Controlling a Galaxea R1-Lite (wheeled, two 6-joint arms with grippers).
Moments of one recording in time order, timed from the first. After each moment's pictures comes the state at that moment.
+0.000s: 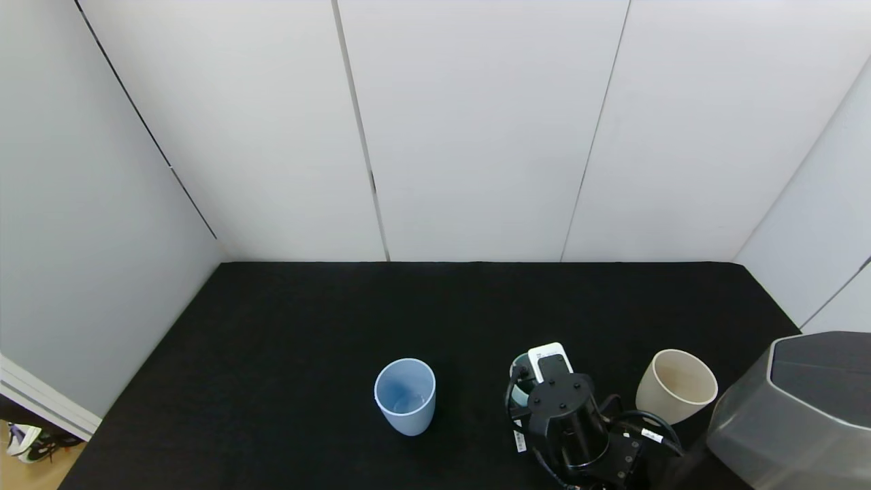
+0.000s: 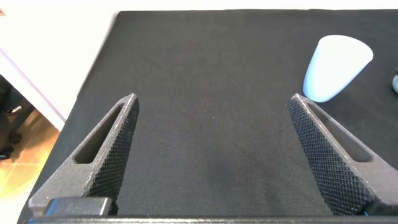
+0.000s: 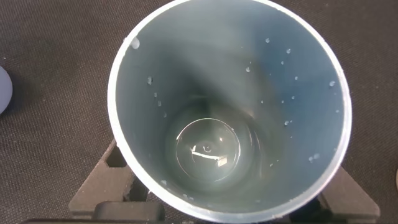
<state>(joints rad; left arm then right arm) 0.00 0.00 0.00 0.00 0.02 -0.01 0.81 2.17 -0.69 -0.93 -0.60 0.23</state>
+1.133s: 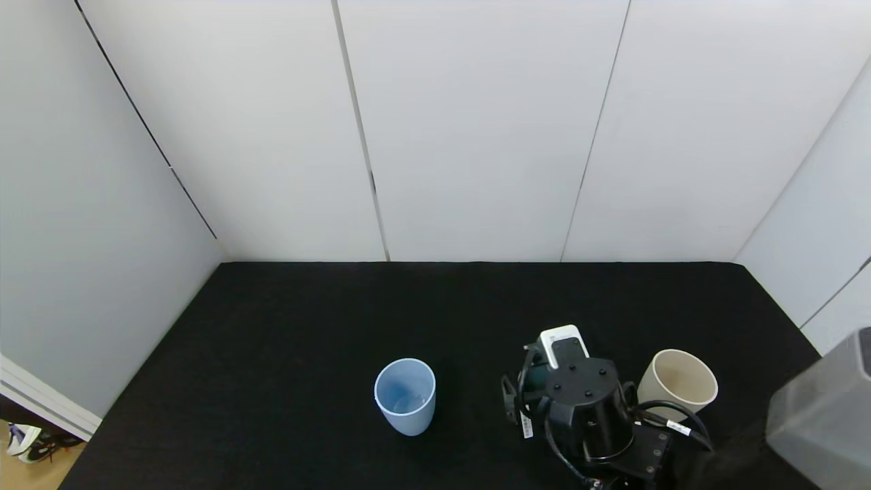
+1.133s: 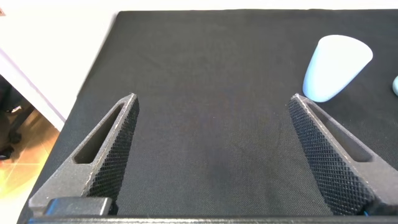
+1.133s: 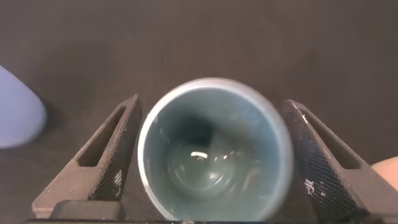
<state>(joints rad) 0.00 0.00 0.00 0.00 0.02 -0.01 0.82 2.06 -0.67 -0.93 -0.61 0.21</state>
